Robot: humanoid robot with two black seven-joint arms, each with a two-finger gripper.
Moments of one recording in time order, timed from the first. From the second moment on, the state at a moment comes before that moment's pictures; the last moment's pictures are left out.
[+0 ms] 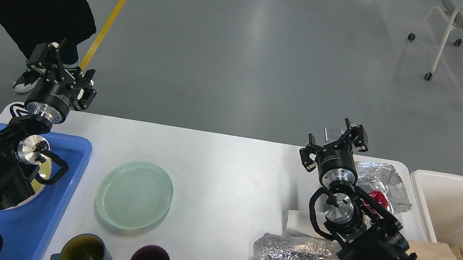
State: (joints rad) left arm -0.85 0.18 -0.51 -0.09 -0.14 -0.48 -0.55; right arm 0.65 0.01 0.78 0.55 0.11 0.02 0.46
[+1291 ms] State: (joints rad) left arm -1.13 0.45 0.29 -0.23 -0.09 -0.73 -0.39; right arm 0.65 0.01 0.78 0.55 0.11 0.02 0.46
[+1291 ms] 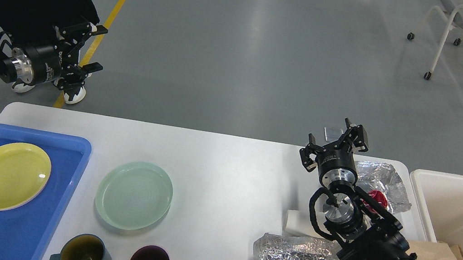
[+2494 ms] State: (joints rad) left arm -1.68 0.07 1.44 -0.66 0.07 -0.96 -0.20; right arm 0.65 0.01 0.78 0.55 0.11 0.02 0.46
